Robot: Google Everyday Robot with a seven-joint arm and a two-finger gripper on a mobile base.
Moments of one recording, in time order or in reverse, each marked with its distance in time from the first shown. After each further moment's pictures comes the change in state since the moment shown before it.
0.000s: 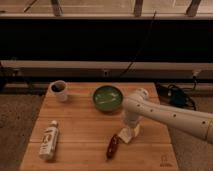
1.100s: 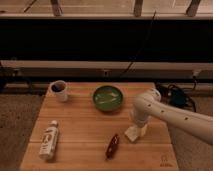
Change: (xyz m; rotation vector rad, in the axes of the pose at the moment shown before) arm 0.030 0.020 -0.009 0.058 -0.009 0.117
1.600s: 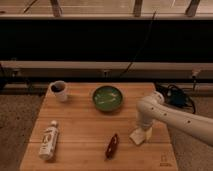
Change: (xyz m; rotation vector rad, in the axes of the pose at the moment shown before) arm 0.018 0.035 0.016 -0.072 0.044 0.073
